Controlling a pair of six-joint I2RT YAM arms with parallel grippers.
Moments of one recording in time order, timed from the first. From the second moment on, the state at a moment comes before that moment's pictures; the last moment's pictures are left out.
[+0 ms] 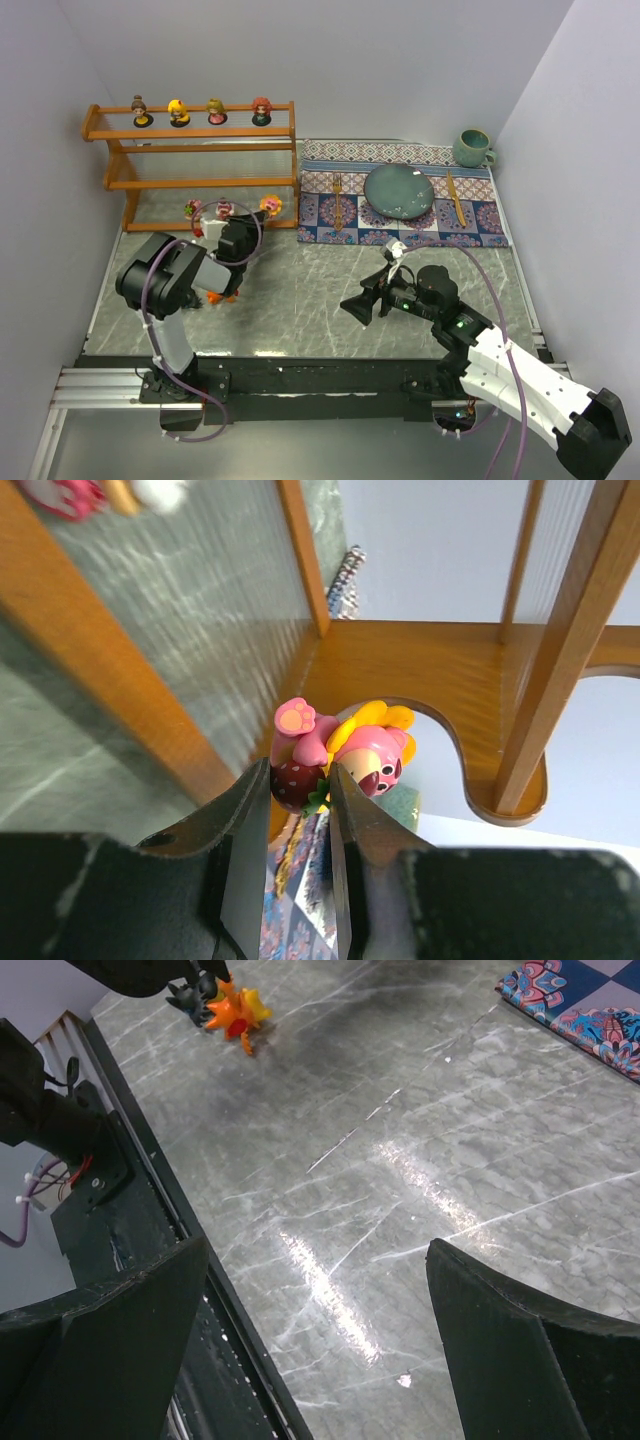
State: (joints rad) left arm -0.39 1.83 0.56 1.03 -0.34 -1.49; right arm 0.66 0.67 0.33 0.05 -0.36 0.31
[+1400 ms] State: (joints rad) left arm -0.47 2.02 0.65 1.15 -0.39 -1.56; right arm 0.67 0.66 0.33 0.05 -0.37 0.31
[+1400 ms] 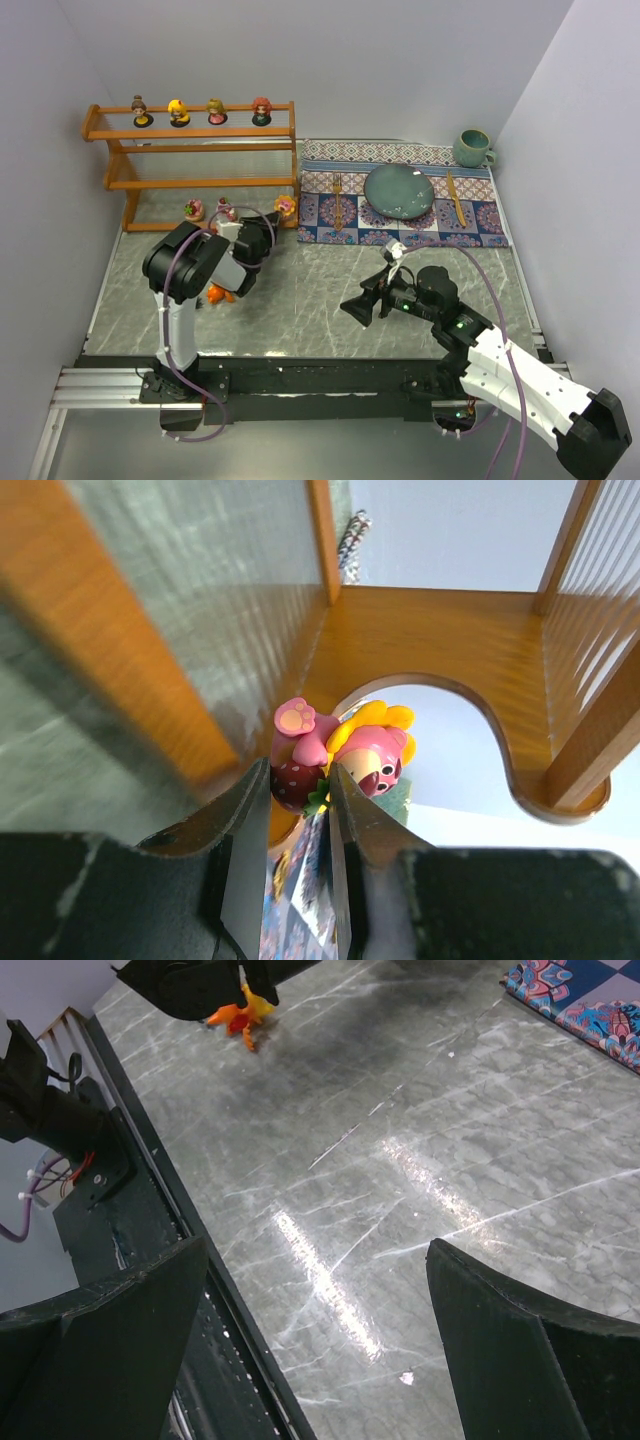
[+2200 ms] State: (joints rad) left arm -0.61 1.28 0.38 0.77 -0.24 -1.50; right arm 0.67 0.93 0.46 0.37 -0.23 0.46
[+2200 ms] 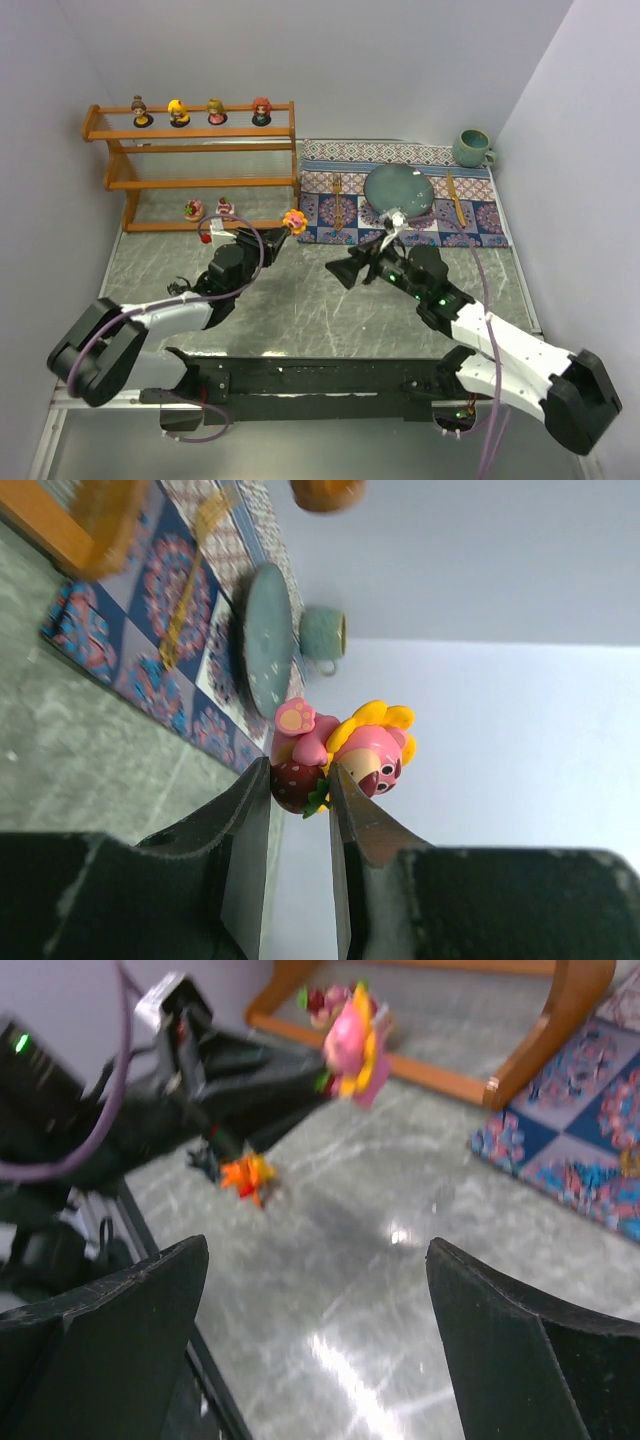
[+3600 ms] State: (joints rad) left arm -0.71 1.14 0.39 0.60 -0.19 -1.50; right arm 0.67 1.45 0.64 0.74 -0.33 0.55
